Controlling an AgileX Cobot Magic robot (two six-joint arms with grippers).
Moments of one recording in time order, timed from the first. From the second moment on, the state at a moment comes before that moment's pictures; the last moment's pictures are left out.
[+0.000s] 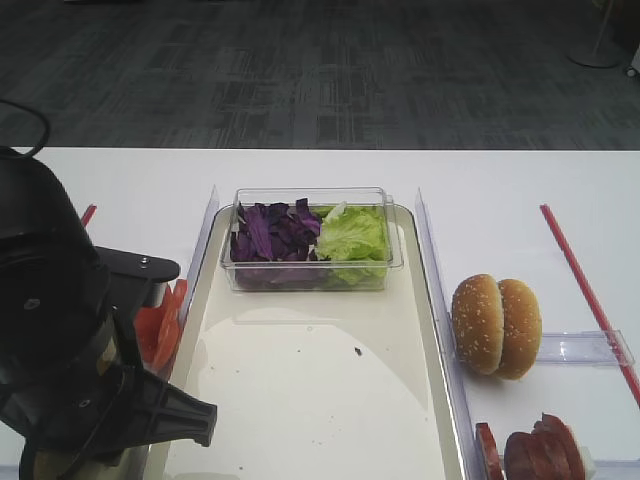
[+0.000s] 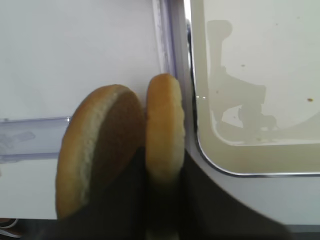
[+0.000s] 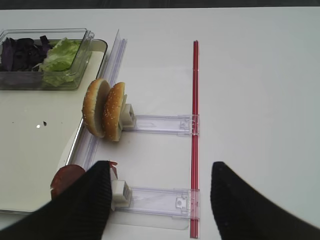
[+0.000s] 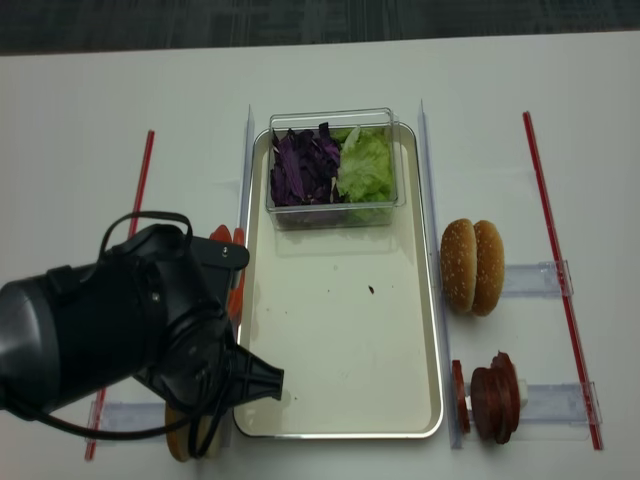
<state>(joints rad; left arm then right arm) -0.82 1.46 -0.76 0.22 0.93 -0.84 0.02 -0.02 -0.49 0.11 1.11 -0.02</state>
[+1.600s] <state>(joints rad) -0.57 1.38 -0.91 -0.40 0.84 -0.22 0.02 -0.02 -0.49 0.11 1.12 -0.02</state>
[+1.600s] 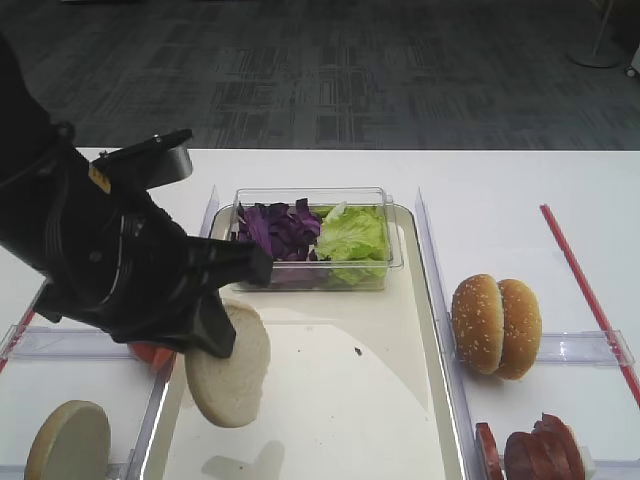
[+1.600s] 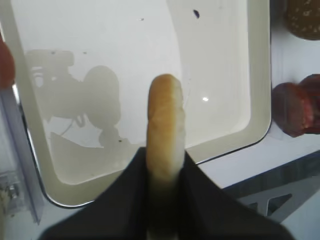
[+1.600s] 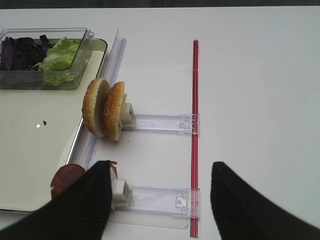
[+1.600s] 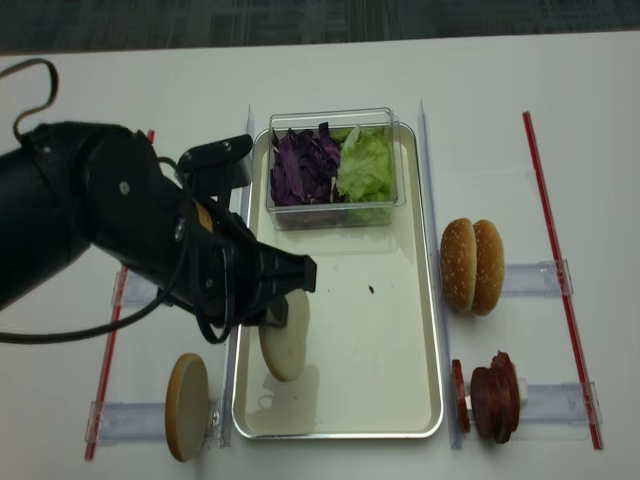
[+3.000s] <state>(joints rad) -0.37 1.61 -0.72 -1.35 0.85 0.74 0.02 -0.02 -0.49 0.11 1.12 -0.02</state>
